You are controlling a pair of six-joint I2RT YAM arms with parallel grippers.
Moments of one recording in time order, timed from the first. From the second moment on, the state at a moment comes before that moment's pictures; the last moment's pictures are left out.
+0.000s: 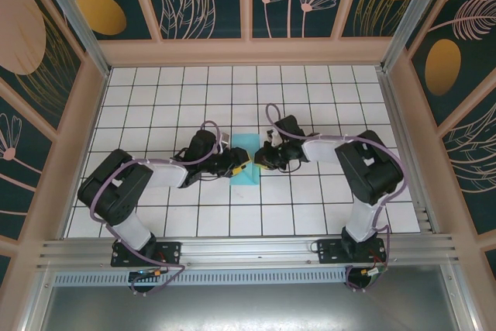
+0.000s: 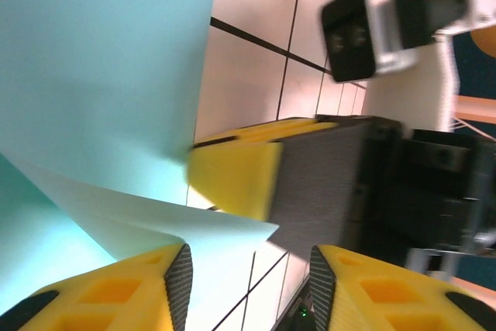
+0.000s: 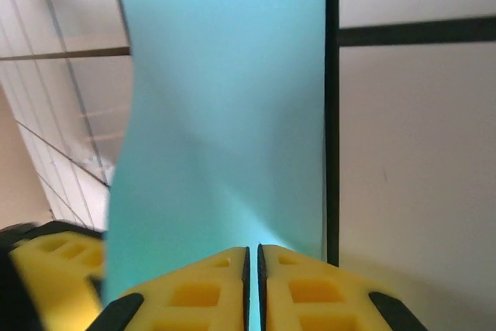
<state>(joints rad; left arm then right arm) -0.61 1.67 0.61 0.45 0.58 -1.23 0.56 1.79 0.89 -0.10 -0.60 0.81</state>
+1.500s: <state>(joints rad) -0.61 1.69 0.61 0.43 0.56 -1.22 0.56 1.75 0.83 0.04 -0.71 0.75</state>
